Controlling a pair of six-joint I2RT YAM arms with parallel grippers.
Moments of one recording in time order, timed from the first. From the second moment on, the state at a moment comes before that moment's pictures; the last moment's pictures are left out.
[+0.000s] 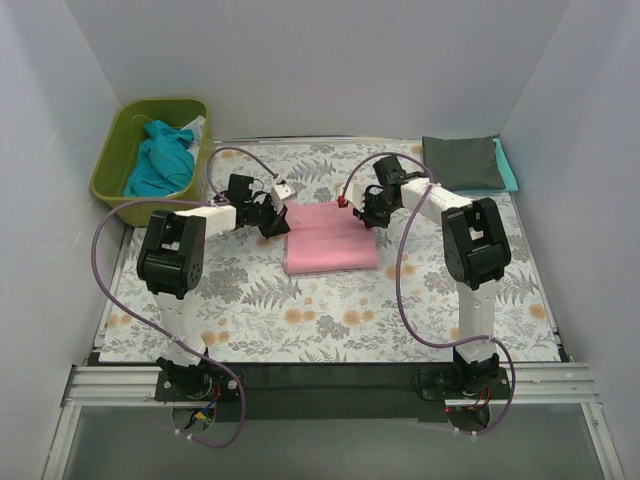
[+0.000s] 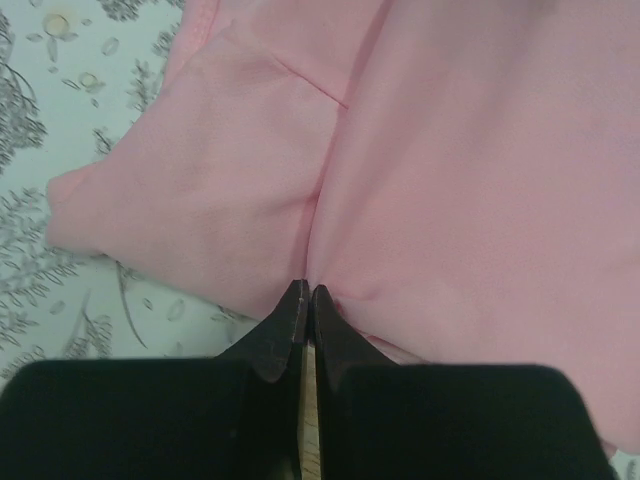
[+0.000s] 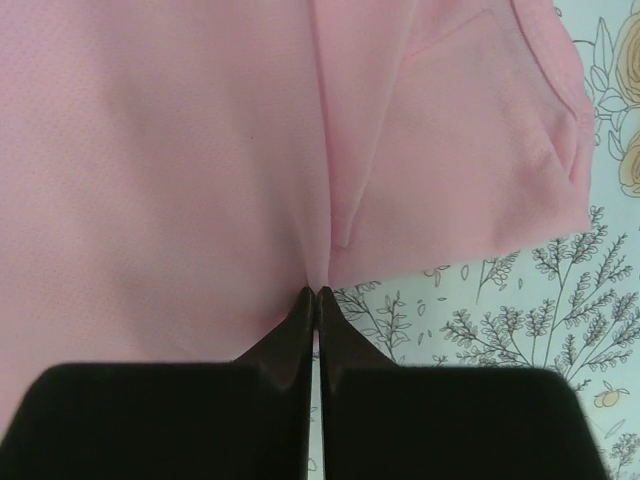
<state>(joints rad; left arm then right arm) -0.22 2.02 1.23 -0.09 0.74 0.59 0.39 2.10 1.55 -0.61 -0.42 -1.04</state>
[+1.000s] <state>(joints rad) -0.17 1.25 0.73 -0.43 0.84 0.68 0.59 1.56 1.20 -0.71 -0.54 -0.65</state>
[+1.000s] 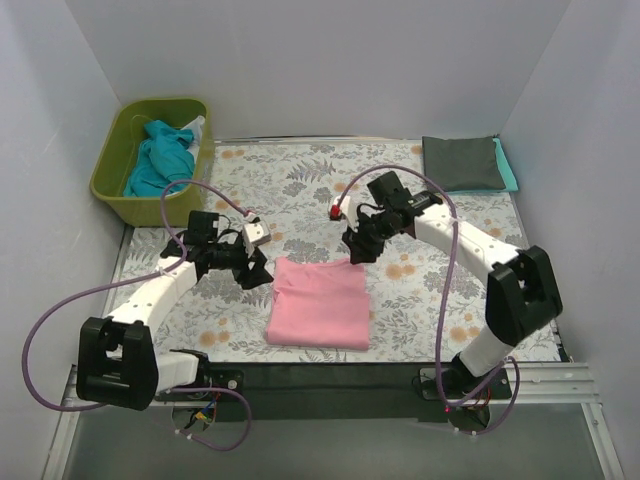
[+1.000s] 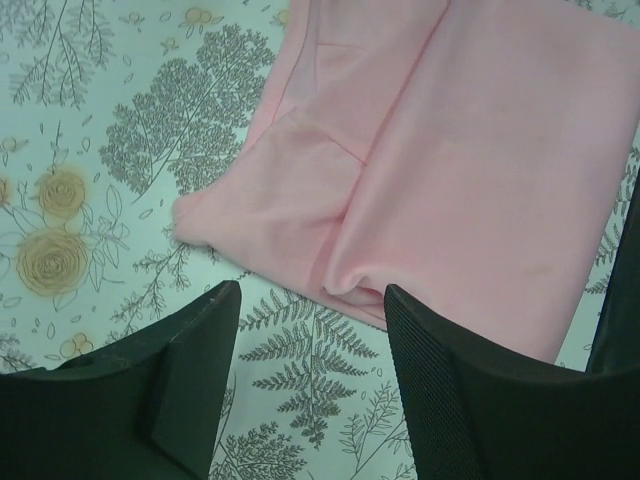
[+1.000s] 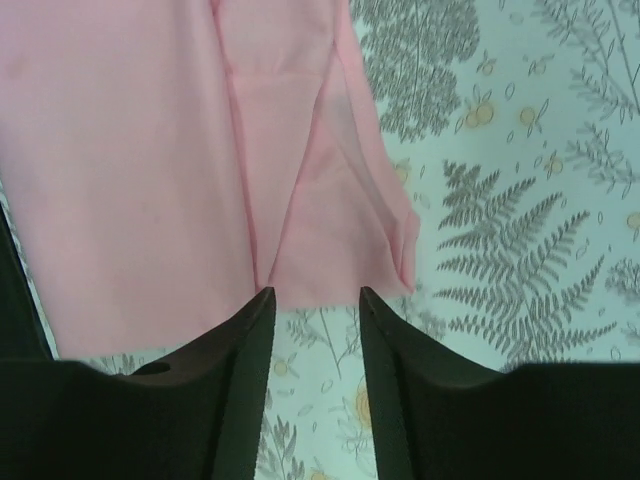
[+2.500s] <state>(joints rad) -0.62 1.56 0.68 0.00 0.71 0.75 0.56 2.18 1.46 -0.48 -0.99 -0.30</state>
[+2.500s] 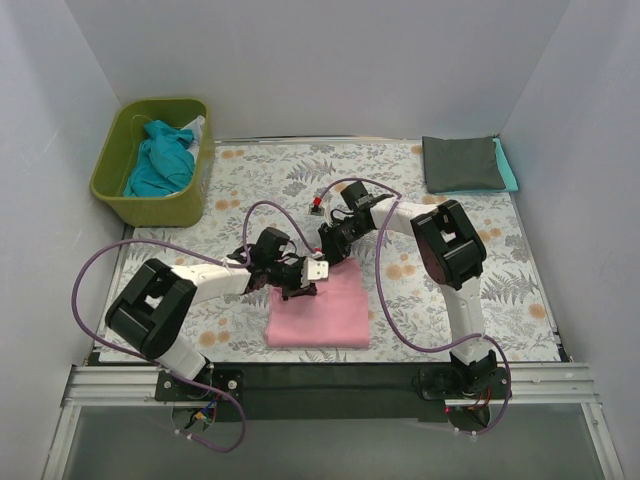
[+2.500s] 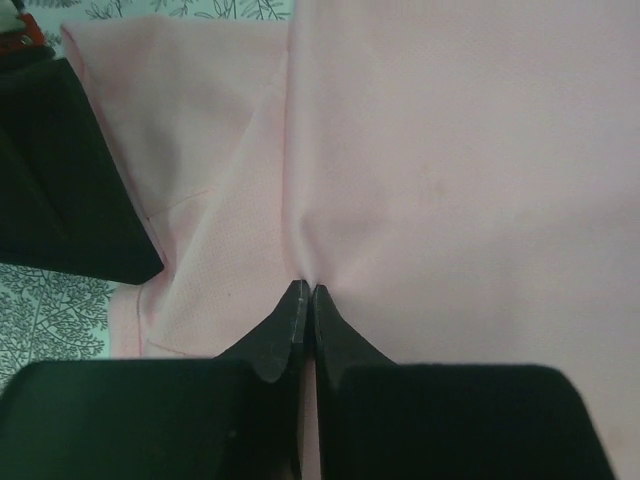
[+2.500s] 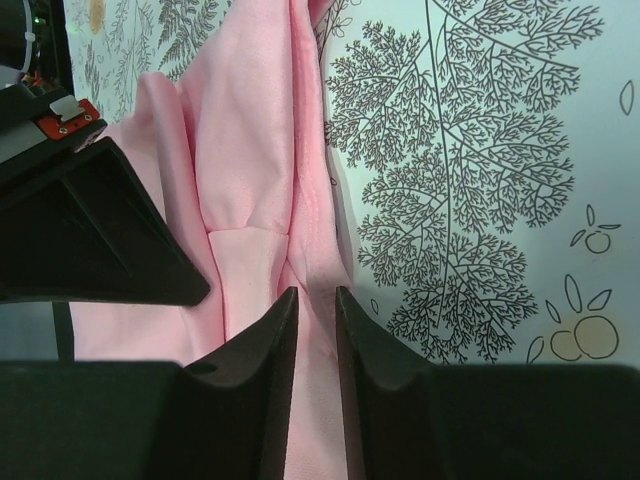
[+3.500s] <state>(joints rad) -0.53 1.62 0.74 0.08 0.63 0.79 0.56 2.21 1.50 -0.53 -1.00 -0.31</state>
